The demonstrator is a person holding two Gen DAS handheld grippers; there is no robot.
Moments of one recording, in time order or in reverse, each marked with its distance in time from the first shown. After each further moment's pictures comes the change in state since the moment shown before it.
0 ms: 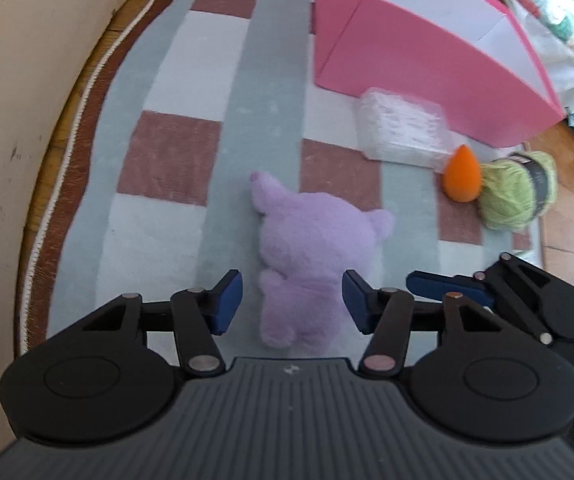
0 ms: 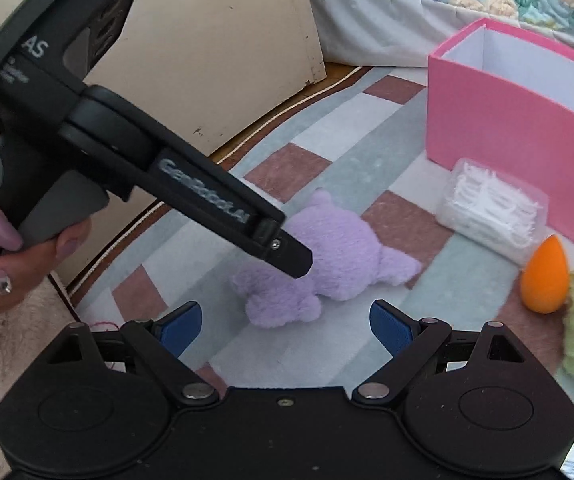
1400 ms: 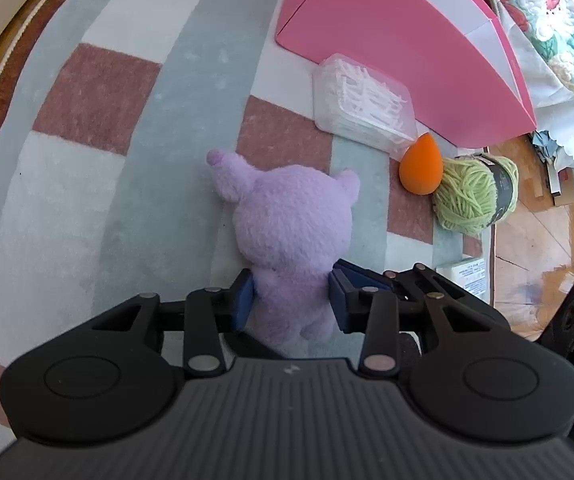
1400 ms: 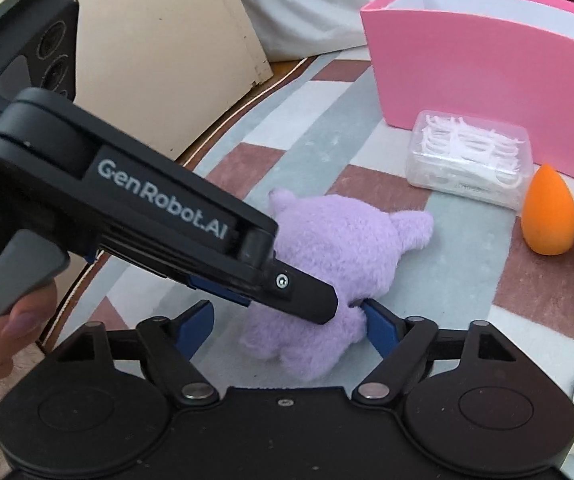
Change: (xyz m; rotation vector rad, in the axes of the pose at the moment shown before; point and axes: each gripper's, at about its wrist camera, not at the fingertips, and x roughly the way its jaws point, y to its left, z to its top) left arm 0.028 -0.005 -0.008 -0.128 0.055 -0.211; right arm 0.017 -0.018 -0.026 0.145 -0.086 -0.064
